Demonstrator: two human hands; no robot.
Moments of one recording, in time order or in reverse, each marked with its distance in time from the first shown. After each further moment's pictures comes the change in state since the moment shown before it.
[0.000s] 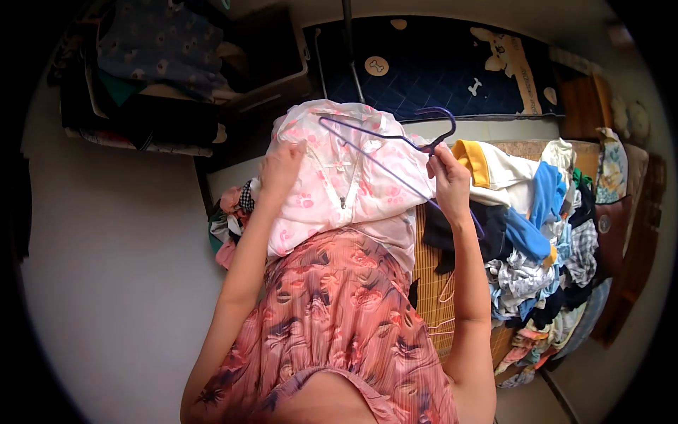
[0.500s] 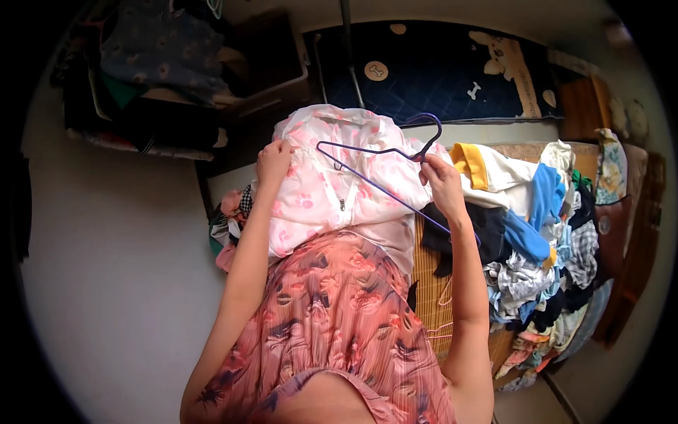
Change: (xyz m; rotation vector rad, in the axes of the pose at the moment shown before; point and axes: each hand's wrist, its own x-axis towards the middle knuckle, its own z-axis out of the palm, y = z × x) left_hand 0.038 -0.036 0.025 -0.176 0.109 -0.099; right_hand 0.003 0.017 -0.001 0.061 -0.163 0.205
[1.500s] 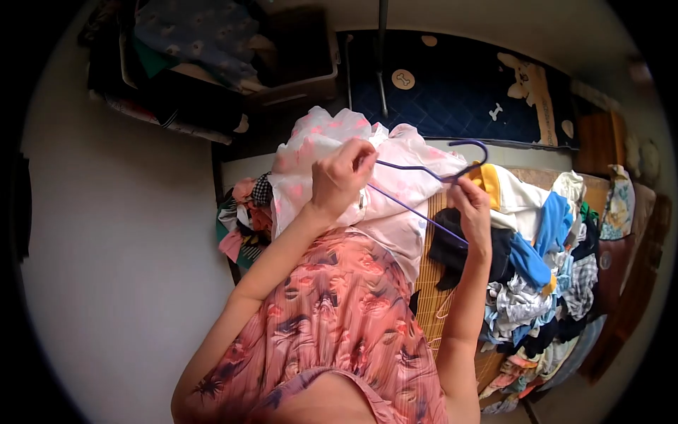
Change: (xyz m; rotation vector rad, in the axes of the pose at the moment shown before) left_hand -0.095 0.117 -0.030 -0.296 0.238 0.666; right_hand -0.021 -0.019 -0.015 0.210 -0.031 -0.043
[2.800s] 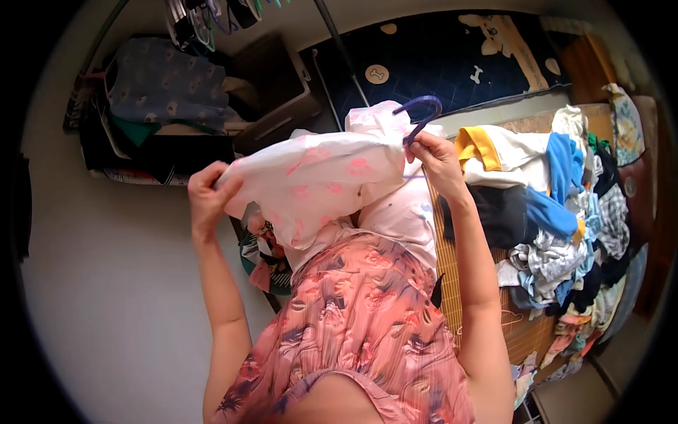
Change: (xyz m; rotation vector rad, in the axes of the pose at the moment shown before) left_hand 0.047 -0.033 -0.161 -0.138 -0.377 -0.184; right_hand 0.029 0.008 0.026 0.212 -0.029 -0.196
